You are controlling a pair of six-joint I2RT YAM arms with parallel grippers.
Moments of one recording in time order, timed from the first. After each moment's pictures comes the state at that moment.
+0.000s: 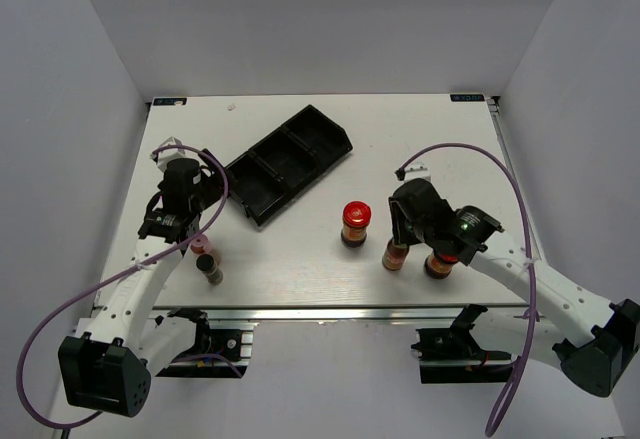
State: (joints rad) left arm -0.18 0.99 0.80 -0.32 -0.24 -0.67; right arm 0.80 1.03 0.96 -0.82 0.33 0.41
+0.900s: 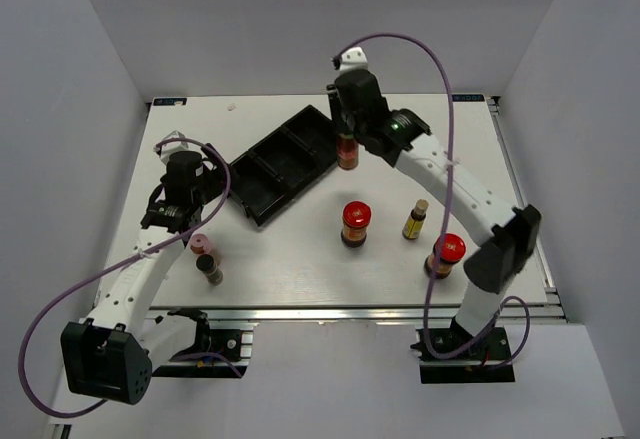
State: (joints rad) left arm -0.18 1.06 0.85 -0.32 -0.23 -0.66; right arm 0.75 1.73 1.85 -0.61 0.45 0.14
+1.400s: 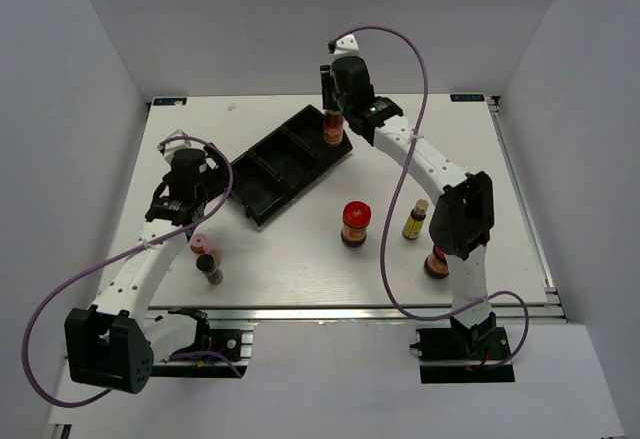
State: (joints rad) left arm -0.18 1.11 0.85 -0.30 -0.25 -0.65; right arm 0.63 2.06 2.04 -0.32 0.33 0.12
